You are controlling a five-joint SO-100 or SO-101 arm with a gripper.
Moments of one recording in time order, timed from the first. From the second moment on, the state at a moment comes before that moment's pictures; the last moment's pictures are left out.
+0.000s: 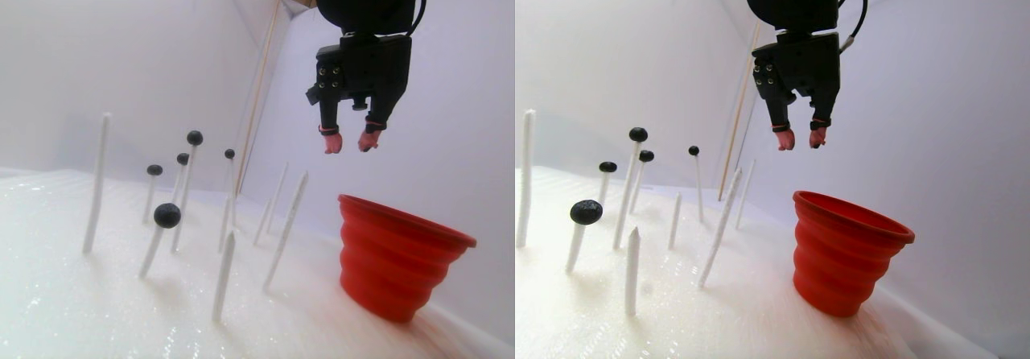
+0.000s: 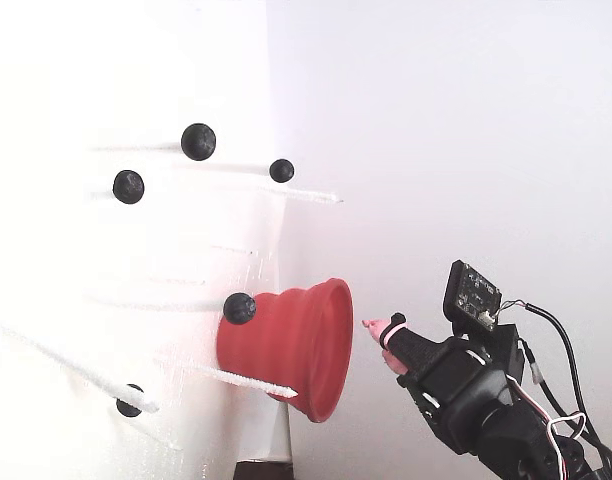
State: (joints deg) arm 25.2 87.5 115.3 10.9 -94.1
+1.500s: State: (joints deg) arm 7.0 103.3 122.2 18.5 -89.6
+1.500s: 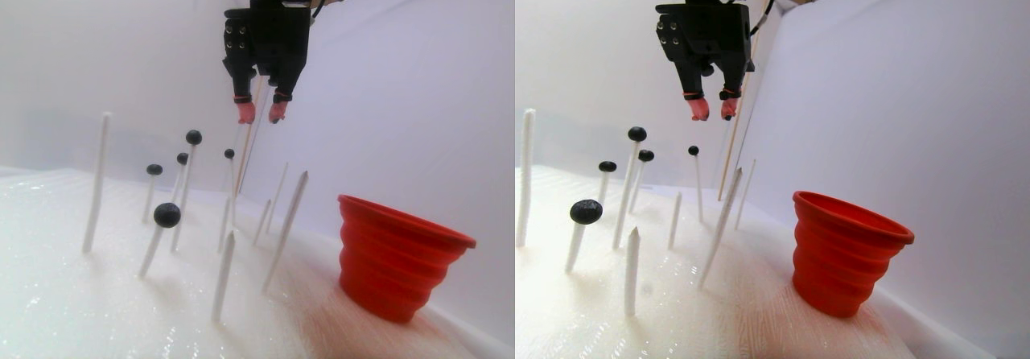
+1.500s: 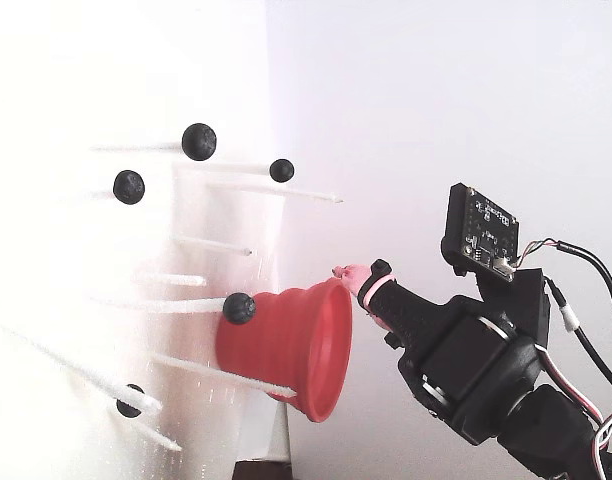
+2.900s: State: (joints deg) arm 2.5 90.4 118.9 4.6 -90.4
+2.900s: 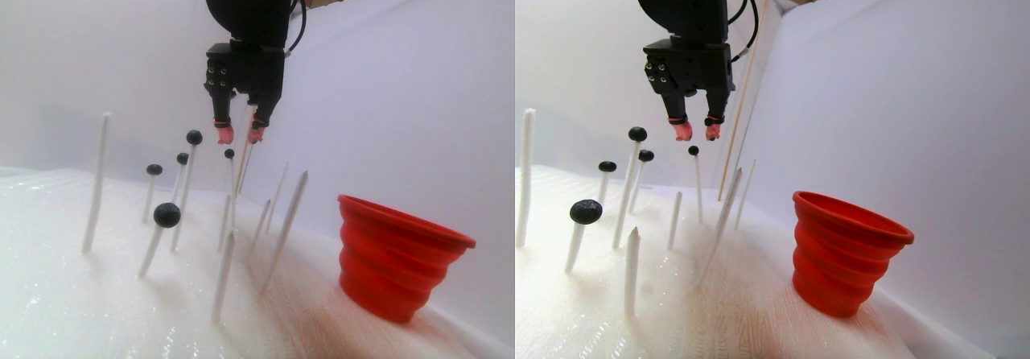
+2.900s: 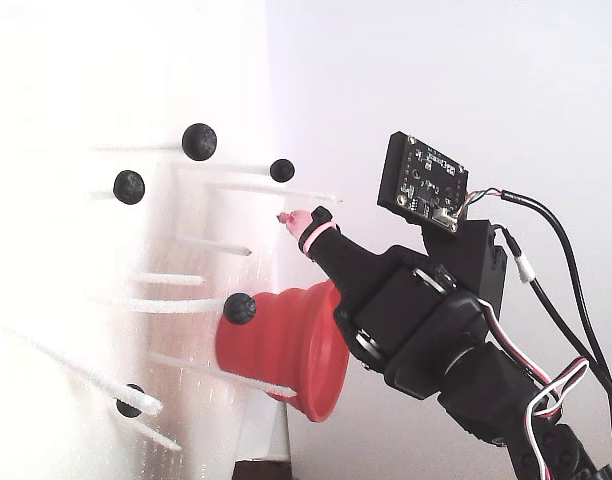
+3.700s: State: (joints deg) arm 0.7 80.8 112.7 -2.4 -90.3
